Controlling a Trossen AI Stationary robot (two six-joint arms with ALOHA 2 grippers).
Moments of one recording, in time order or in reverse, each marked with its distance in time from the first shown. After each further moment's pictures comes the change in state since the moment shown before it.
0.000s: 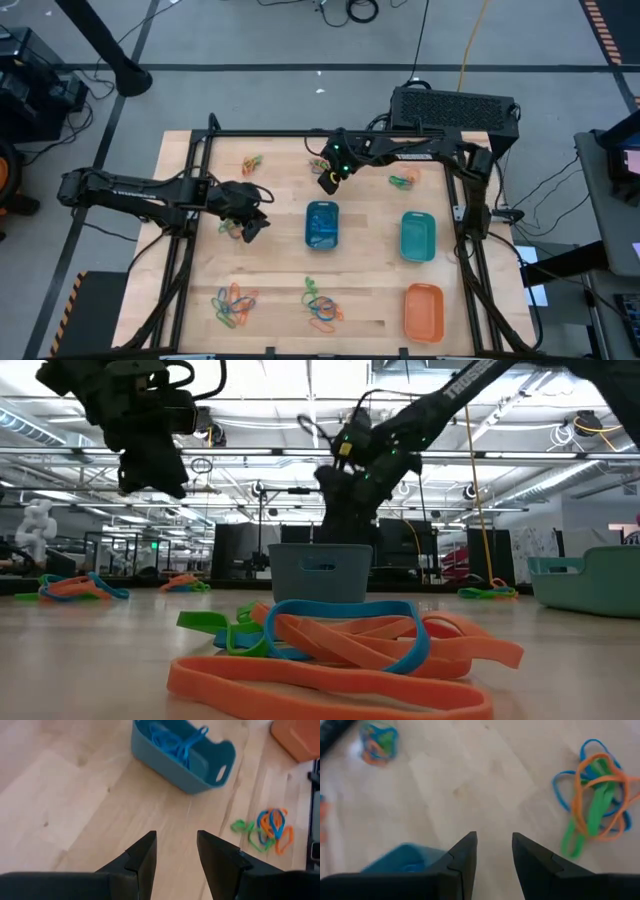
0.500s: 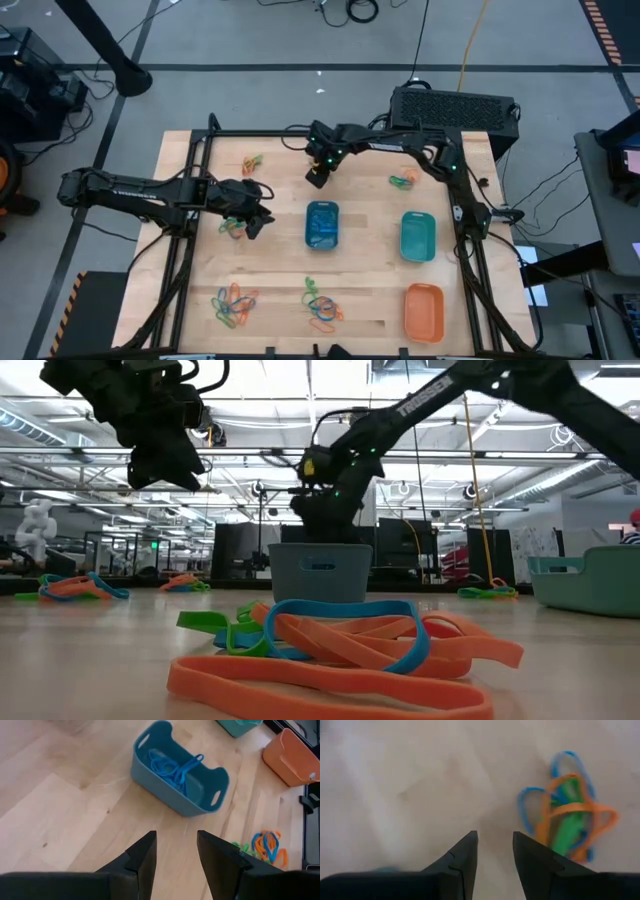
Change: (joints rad) left arm 0.000 0.001 0.000 0.073 -0.047 -0.024; right arm -0.016 0.302 0.468 -0.429 0.095 -0.152
